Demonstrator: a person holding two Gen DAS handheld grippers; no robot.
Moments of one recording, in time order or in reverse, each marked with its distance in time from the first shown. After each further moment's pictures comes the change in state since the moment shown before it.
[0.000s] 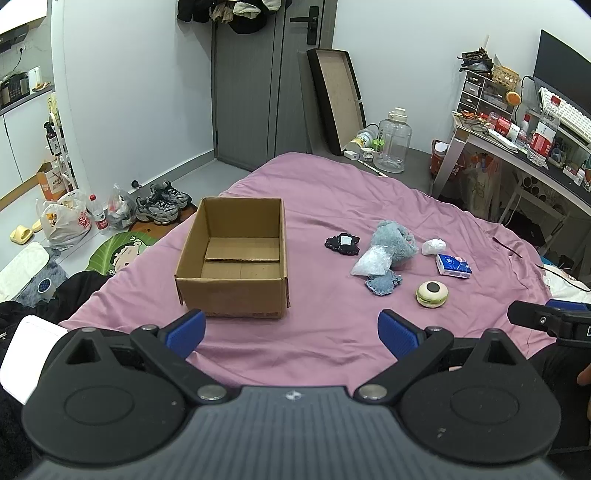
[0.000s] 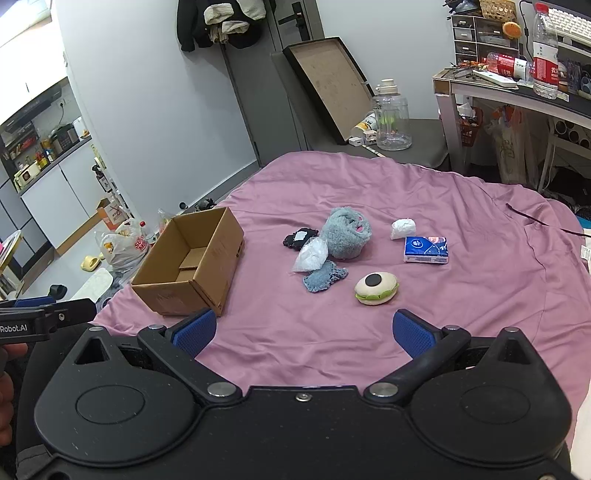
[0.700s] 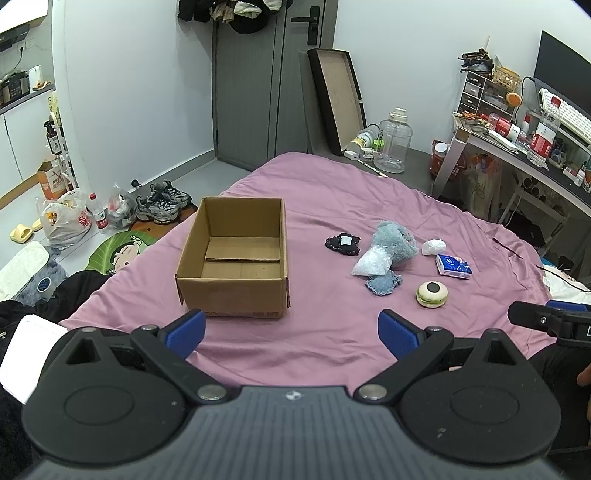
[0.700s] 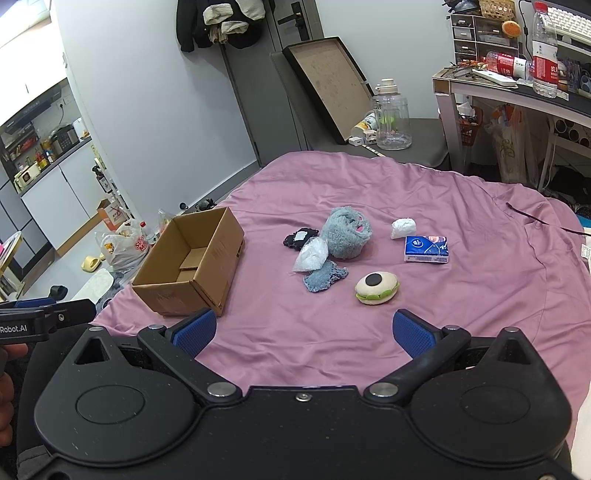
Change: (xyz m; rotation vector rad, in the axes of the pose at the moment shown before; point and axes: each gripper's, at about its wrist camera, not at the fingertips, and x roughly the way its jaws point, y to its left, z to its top) left arm -0.002 -0.001 -0.004 -0.002 -0.001 0.001; right arm -0.001 -0.001 0.001 -0.003 -0.001 -0.001
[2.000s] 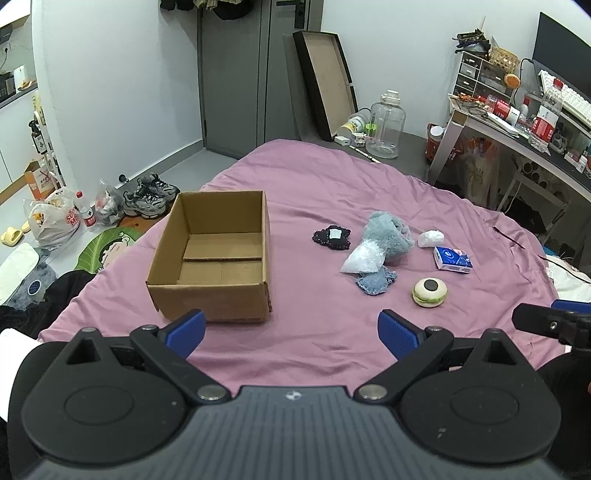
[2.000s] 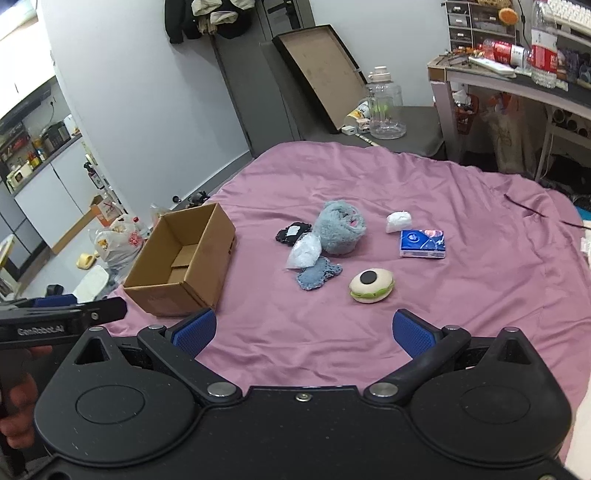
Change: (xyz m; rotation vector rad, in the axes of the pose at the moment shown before) left arm 0.042 -0.022 0.019 0.024 0.055 -0.011; right arm 0.013 -0.009 0.014 0.035 0.046 -0.002
